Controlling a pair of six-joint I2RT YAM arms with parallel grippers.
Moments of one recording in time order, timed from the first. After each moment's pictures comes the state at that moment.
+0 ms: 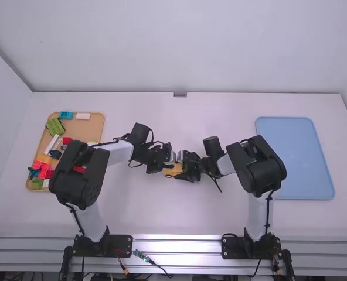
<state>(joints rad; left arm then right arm) -0.27 1.87 0.92 -0.28 0.82 1.18 0.39 2.09 0.74 0.39 -0.96 -0.80</state>
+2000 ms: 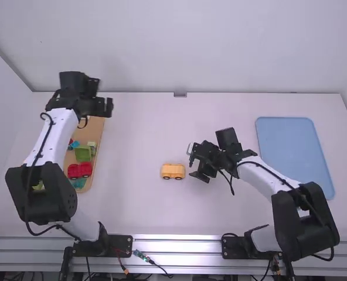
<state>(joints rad) 0.20 1.68 1.45 -0.61 0.11 0.19 0.35 1.50 0.74 -0.28 -0.56 -0.89</state>
